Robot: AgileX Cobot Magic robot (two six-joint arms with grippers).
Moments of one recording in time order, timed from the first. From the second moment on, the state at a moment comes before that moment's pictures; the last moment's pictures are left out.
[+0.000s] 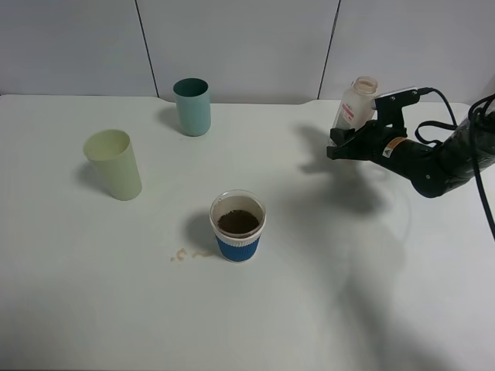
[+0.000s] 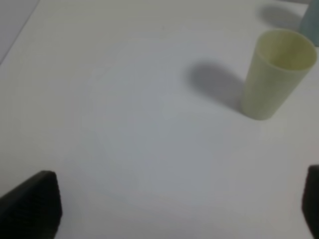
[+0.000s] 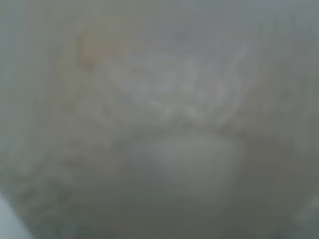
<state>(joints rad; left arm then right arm) 0.04 -0.01 -0.51 0.06 1.06 -0.14 0.06 2.21 -0.85 -0.33 -0.98 0.04</state>
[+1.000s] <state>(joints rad) 0.04 -0.01 -0.51 0.06 1.06 -0.14 0.11 2.17 -0.85 -0.21 -0.90 0.09</state>
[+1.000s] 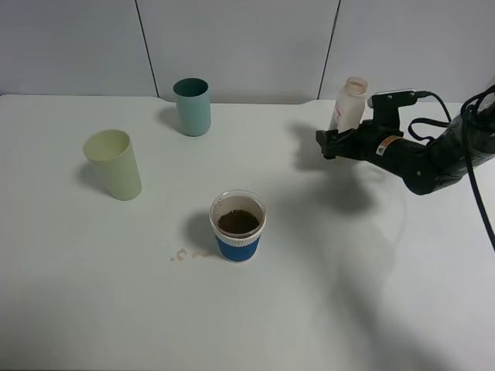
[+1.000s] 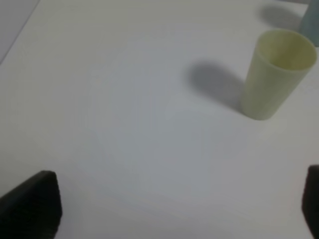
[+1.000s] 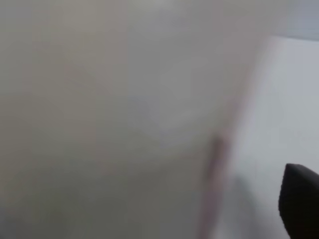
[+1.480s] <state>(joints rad) 0.04 -0.01 -0.51 0.06 1.06 -0.14 0.11 2.04 -0.85 -0.20 -0.79 0.09</state>
